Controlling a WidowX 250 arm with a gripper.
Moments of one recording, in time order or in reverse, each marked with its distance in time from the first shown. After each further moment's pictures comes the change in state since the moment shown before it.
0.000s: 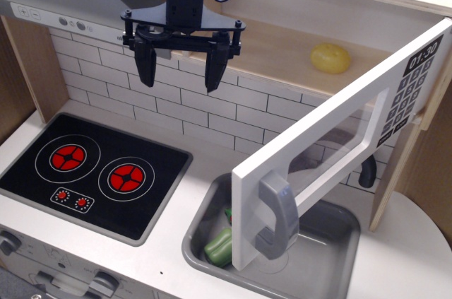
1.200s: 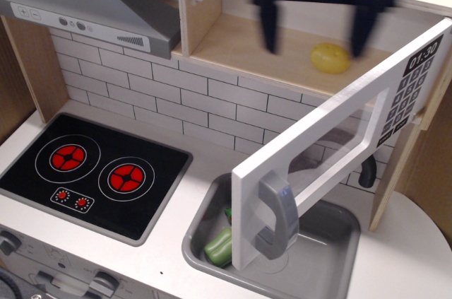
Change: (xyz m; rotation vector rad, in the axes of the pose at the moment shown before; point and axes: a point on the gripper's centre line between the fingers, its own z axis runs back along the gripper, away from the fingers) arm -0.077 -0.104 0.105 -0.160 -0.010 -0.182
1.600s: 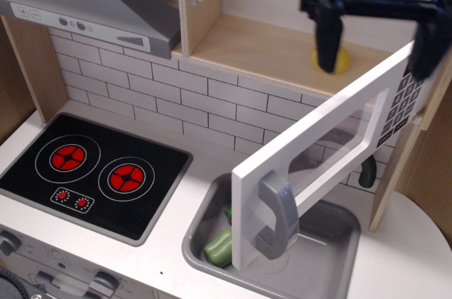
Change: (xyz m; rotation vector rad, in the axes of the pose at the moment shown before) arm -0.025 -0.038 -0.003 -0.021 -0.004 -0.042
